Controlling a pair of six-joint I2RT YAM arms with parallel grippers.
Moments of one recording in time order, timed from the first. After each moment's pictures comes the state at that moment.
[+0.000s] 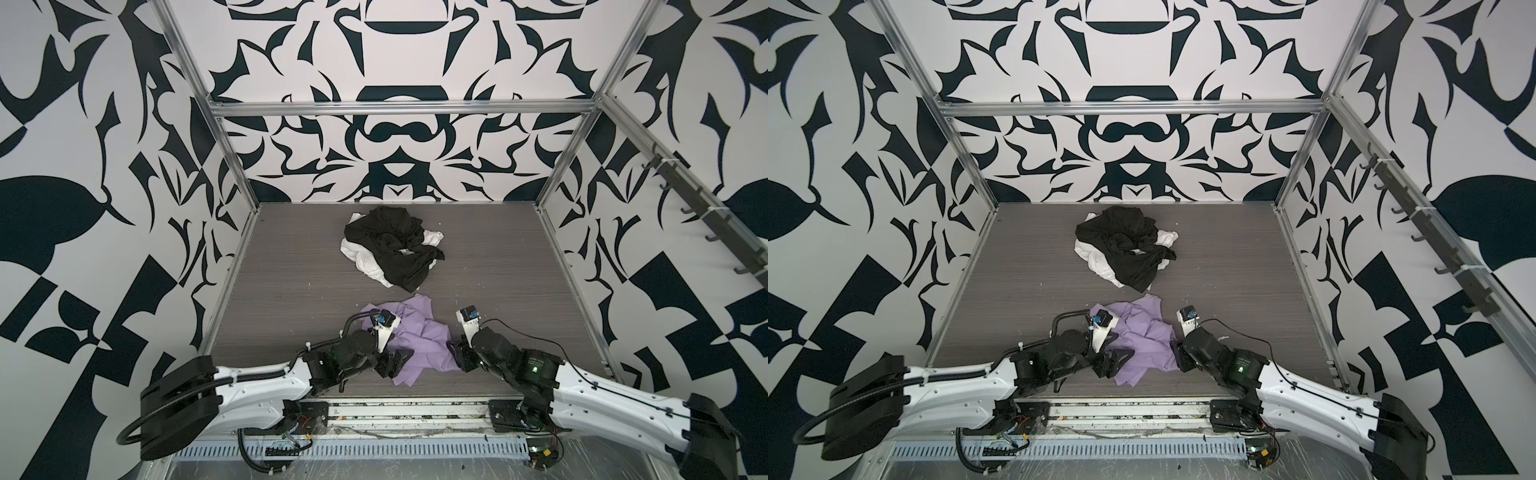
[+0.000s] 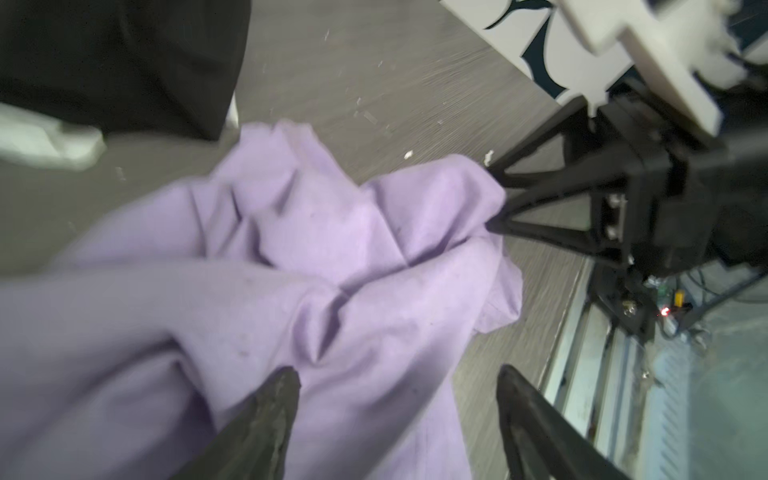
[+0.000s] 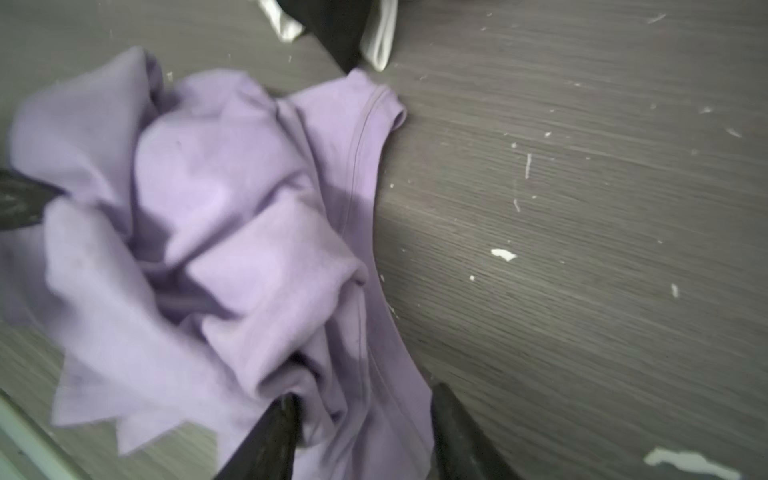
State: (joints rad) left arm -1.15 1.02 0.30 0.26 -0.05 -0.42; right arm 0.98 0.73 0.35 -0.42 0.24 0.54
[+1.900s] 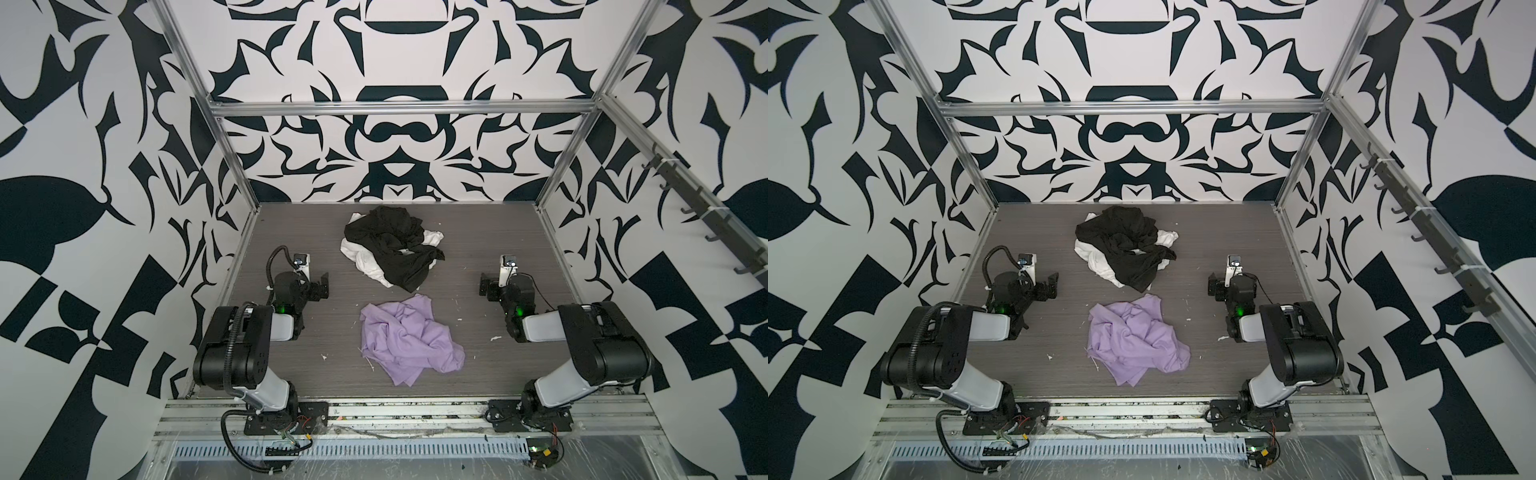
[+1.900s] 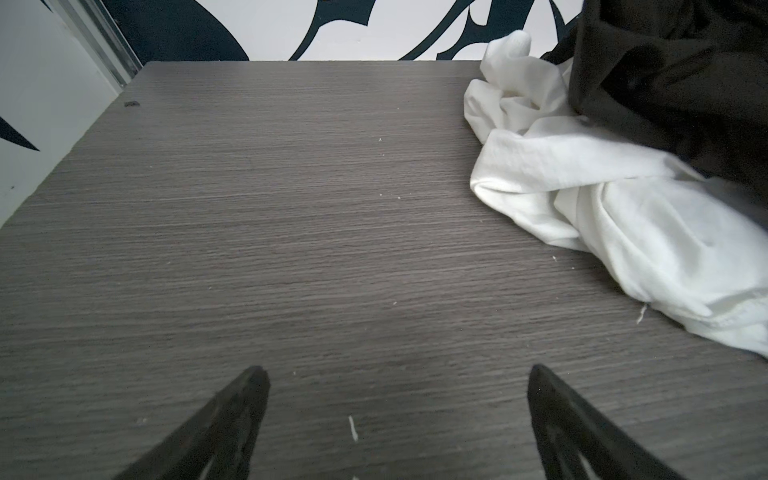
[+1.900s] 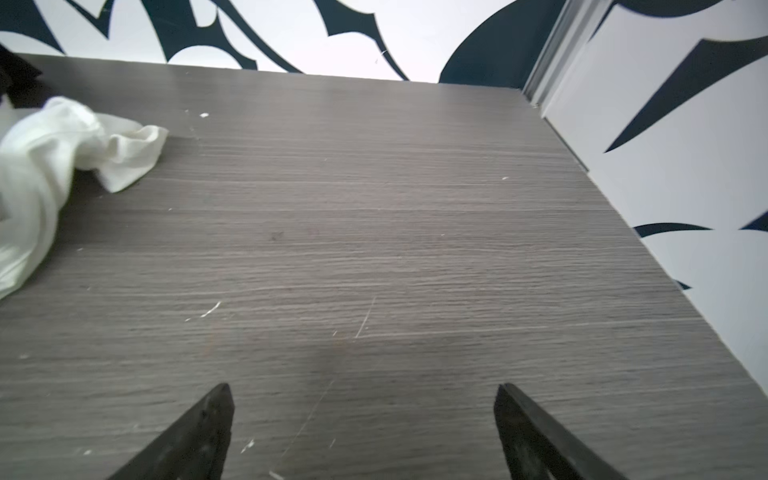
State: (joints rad) left arm -0.03 1.57 0.38 0.76 0.12 0.01; right arm 0.07 1.57 0.34 0.81 0.12 0.00
